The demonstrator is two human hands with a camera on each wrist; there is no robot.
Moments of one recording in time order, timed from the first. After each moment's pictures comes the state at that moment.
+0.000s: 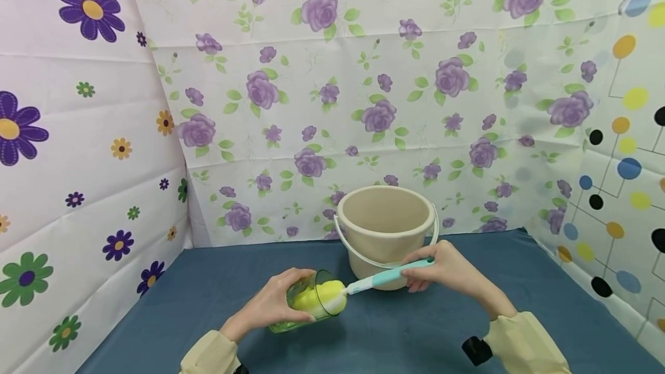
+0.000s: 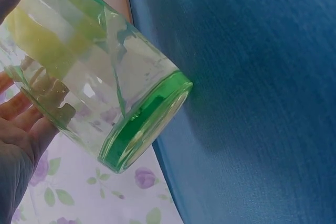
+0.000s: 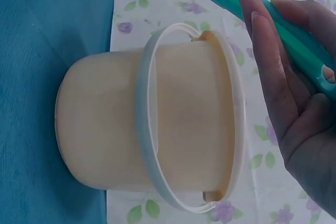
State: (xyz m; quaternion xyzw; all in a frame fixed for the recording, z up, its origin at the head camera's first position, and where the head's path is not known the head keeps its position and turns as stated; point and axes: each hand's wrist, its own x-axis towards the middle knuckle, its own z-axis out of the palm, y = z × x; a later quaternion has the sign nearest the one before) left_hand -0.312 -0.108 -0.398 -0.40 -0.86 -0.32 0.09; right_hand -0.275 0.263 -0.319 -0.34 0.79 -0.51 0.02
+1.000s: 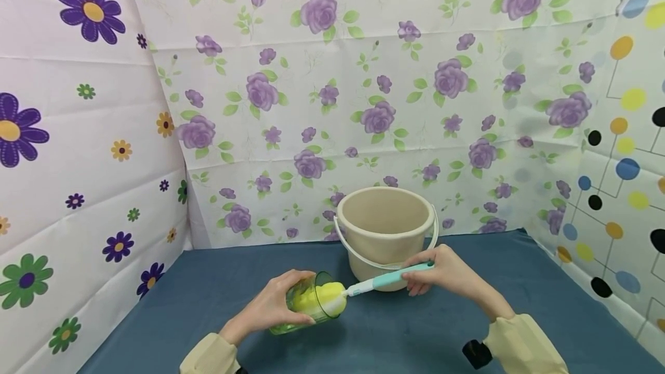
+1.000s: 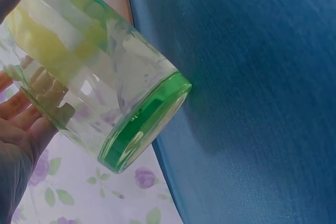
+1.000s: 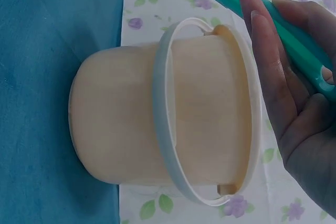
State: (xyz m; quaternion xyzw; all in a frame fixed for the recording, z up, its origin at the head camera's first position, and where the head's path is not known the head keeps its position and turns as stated) left_hand -0.311 -0.108 -0.398 -0.40 -0.85 -0.32 0.10; right_hand -0.281 0.267 -0.331 -0.34 0.78 -0.52 0.04
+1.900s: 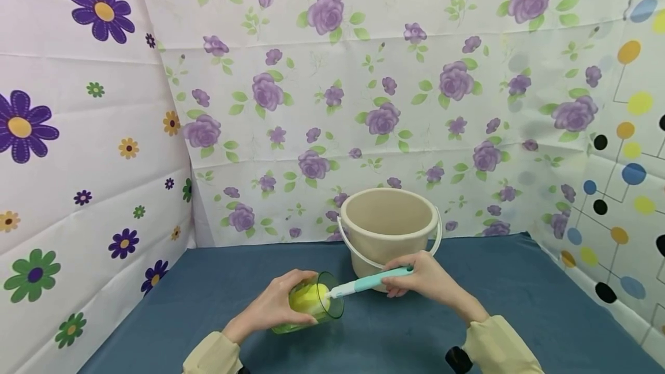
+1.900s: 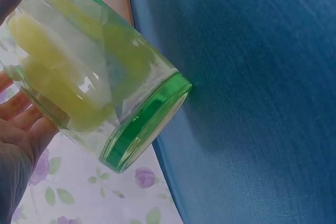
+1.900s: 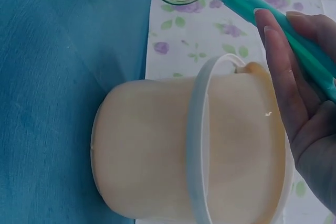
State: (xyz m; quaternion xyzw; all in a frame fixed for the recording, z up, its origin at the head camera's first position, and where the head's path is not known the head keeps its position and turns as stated) left_hand -0.308 -0.110 -0.398 -0.40 -0.85 -0.33 0.10; right_hand -0.290 0.228 -0.347 -0.38 0.76 -0.52 0.00
